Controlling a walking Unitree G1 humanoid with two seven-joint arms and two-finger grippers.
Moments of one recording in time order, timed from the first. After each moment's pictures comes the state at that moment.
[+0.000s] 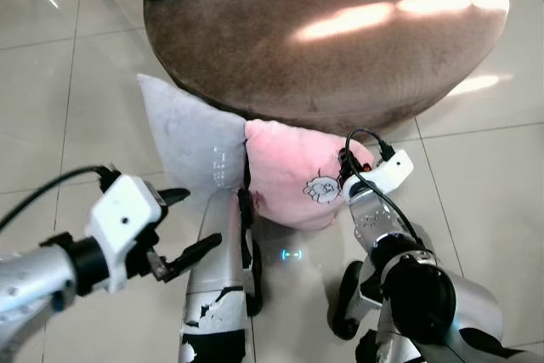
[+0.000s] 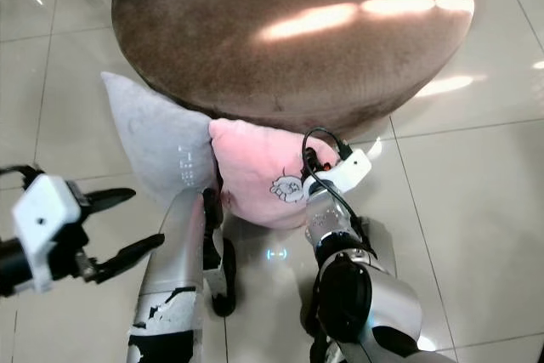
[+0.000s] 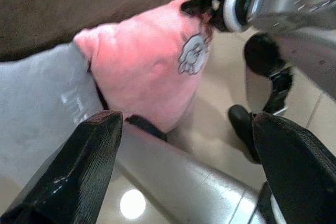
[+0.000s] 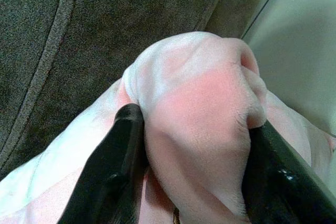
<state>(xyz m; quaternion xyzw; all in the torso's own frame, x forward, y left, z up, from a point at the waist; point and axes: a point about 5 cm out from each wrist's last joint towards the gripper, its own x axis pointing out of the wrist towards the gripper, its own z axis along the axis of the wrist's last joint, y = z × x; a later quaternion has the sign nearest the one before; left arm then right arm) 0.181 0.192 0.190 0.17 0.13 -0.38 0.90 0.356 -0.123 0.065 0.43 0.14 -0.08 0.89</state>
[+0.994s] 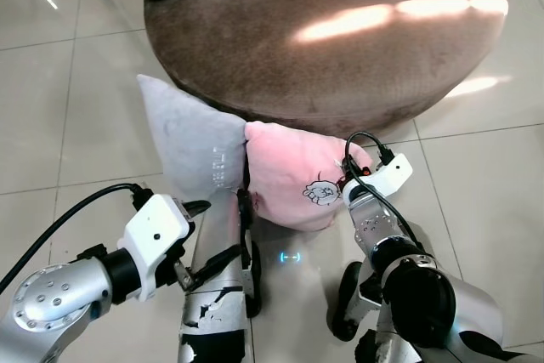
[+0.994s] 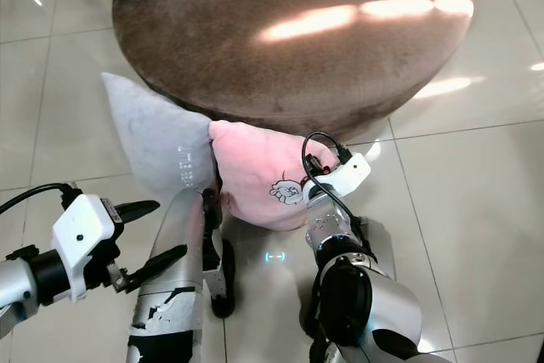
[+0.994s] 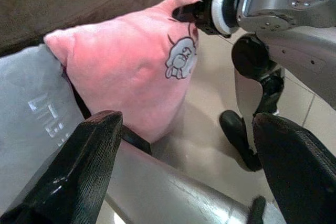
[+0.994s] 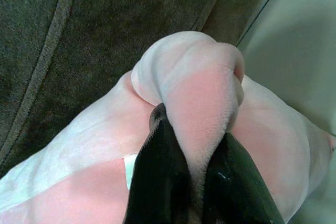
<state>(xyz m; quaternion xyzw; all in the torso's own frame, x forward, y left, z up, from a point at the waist) 0.187 0.174 0.166 0.16 0.11 -0.40 0.89 0.352 -0.124 0.059 0.43 0.14 -0.07 0.89</state>
